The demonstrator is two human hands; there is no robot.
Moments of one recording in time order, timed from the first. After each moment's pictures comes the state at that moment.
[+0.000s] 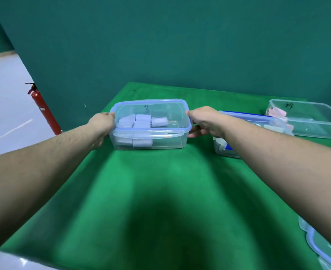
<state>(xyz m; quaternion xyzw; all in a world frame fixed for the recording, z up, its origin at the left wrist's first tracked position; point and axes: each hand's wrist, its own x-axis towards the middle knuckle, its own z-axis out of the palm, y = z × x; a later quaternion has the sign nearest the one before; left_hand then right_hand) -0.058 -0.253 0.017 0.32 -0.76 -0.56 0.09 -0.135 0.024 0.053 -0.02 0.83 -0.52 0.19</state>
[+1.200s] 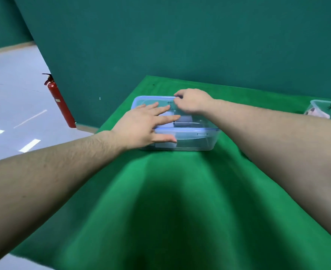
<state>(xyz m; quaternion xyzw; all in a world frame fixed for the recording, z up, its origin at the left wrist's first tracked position) -0.048 -0.234 0.018 -0.15 -0.98 0.01 0.12 -0.187 -0.083 0.053 -0.28 0.95 -0.10 0.01</state>
